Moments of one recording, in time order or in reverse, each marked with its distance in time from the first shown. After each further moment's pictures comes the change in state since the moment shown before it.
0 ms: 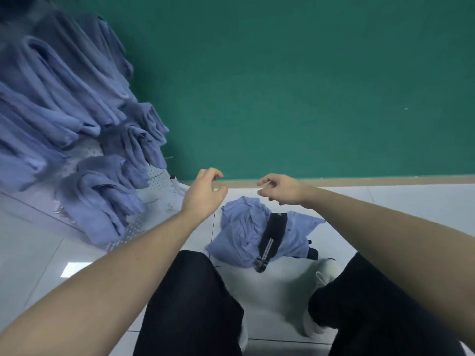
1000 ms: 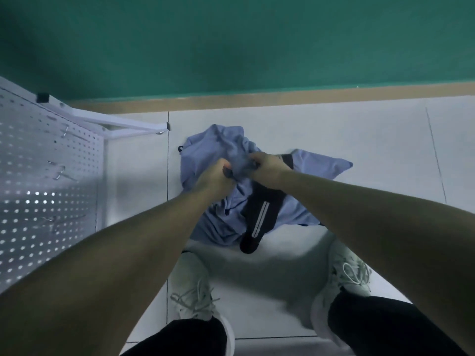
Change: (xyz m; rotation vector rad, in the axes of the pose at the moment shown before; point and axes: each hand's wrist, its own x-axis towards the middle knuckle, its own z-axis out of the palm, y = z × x) left_hand 0.147 -0.176 0.333 0.003 -0.588 -0.298; right_hand 0.273 0.245 0.136 -0.004 -0.170 0.349
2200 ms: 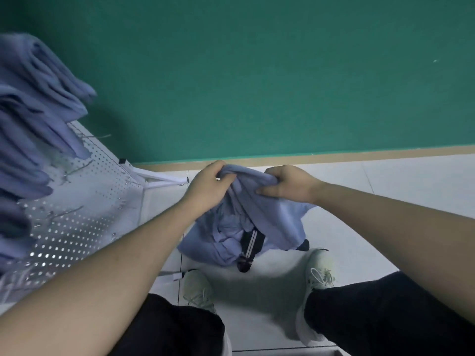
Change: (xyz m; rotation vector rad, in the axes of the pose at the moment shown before) left_hand -0.187 0.104 -0.126 -0.265 0.289 0.374; right_hand -0.238 -0.071 -0.107 -0.282 0.255 -0.364
